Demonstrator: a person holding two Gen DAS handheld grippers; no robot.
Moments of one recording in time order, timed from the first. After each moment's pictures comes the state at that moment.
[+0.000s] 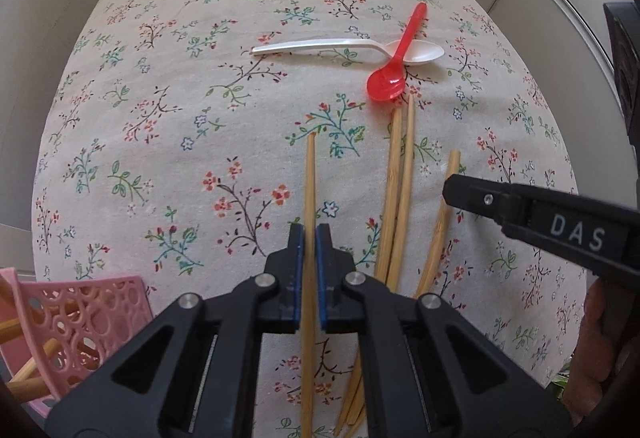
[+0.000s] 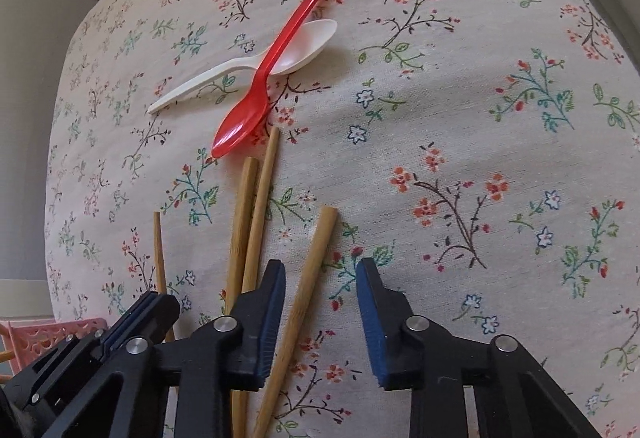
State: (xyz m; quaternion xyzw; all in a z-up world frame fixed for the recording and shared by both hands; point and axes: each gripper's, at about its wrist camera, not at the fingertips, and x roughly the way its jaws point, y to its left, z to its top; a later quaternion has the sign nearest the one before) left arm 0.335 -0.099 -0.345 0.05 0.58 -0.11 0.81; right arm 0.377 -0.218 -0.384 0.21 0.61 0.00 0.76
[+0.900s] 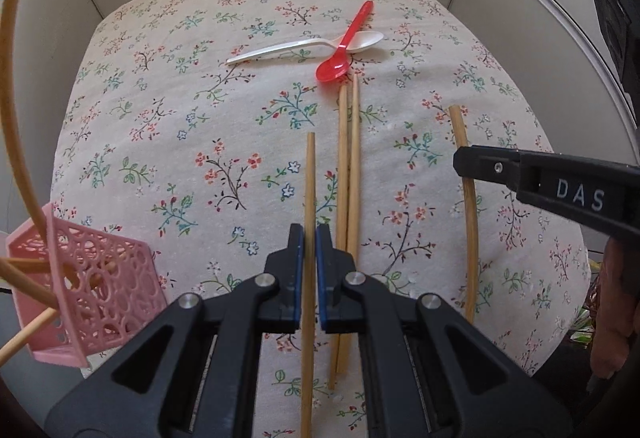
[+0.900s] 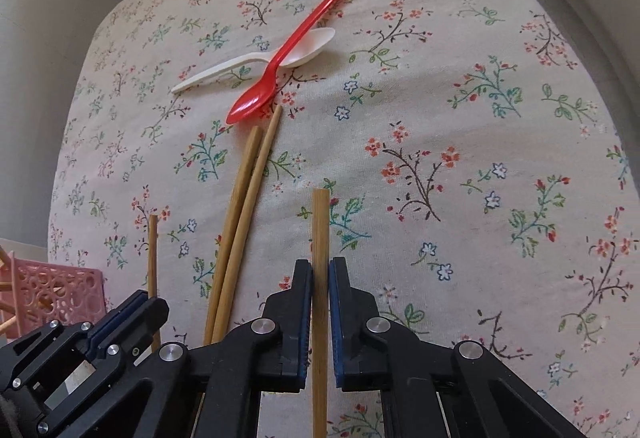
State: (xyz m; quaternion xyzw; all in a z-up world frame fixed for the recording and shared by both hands) left arm 0.278 -0.107 -0.314 0.10 0.54 -0.15 0.82; right arm 0.328 -0.225 -0.350 0.17 0.58 0.02 0.80
